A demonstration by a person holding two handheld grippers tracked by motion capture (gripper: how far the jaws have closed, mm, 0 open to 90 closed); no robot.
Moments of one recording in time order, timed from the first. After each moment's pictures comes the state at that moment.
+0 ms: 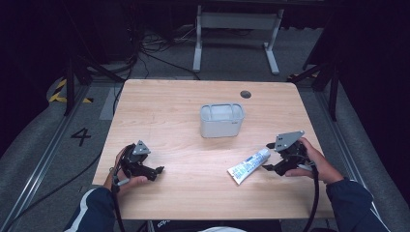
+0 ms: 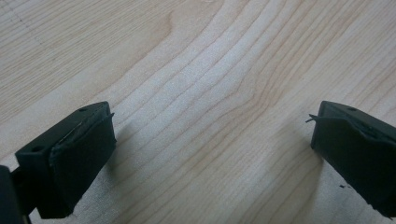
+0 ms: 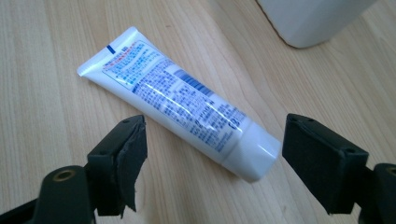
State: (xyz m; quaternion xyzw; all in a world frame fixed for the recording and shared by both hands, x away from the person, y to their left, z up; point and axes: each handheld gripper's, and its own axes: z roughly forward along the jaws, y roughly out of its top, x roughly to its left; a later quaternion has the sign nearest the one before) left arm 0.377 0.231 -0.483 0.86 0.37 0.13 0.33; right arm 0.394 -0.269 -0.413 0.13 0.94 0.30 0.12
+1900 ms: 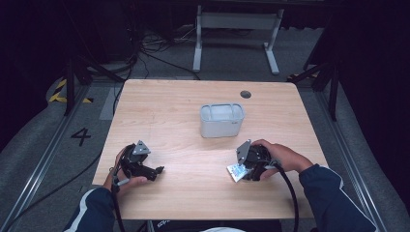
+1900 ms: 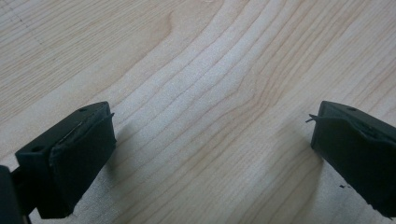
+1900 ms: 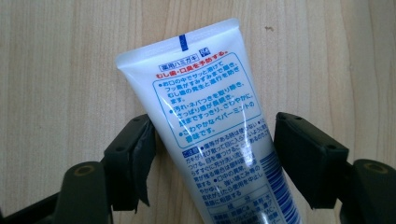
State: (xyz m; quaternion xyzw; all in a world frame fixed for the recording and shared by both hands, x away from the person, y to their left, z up) left arm 0.378 0.231 -0.483 0.86 0.36 0.13 0.32; right arm 0.406 -0.173 -0.446 -0.04 0.99 0.13 0.05
